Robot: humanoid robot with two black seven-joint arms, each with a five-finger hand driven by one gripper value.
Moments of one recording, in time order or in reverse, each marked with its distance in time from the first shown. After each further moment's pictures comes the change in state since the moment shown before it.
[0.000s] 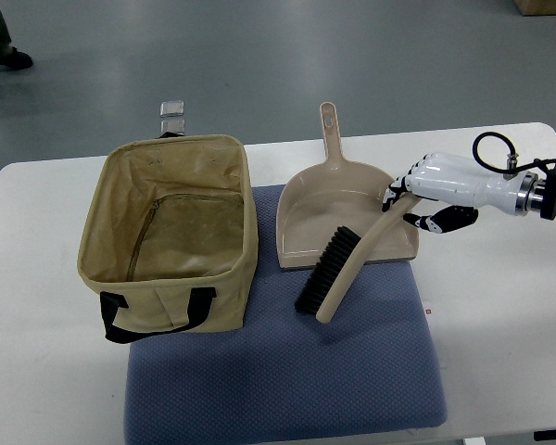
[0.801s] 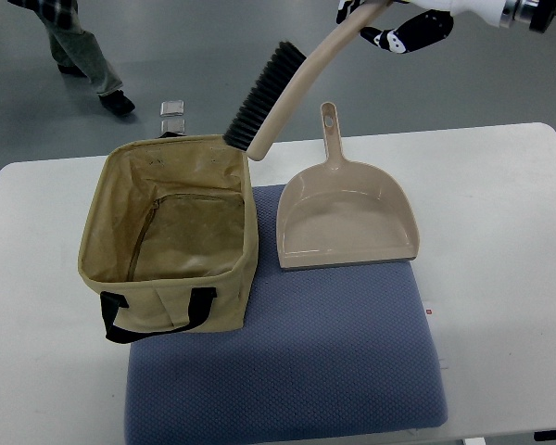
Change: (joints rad) left arm 0.000 0.000 0.000 0.000 0.000 0.000 0.000; right arm 0.485 0.151 -0.001 -0.155 0.147 0.106 -0.005
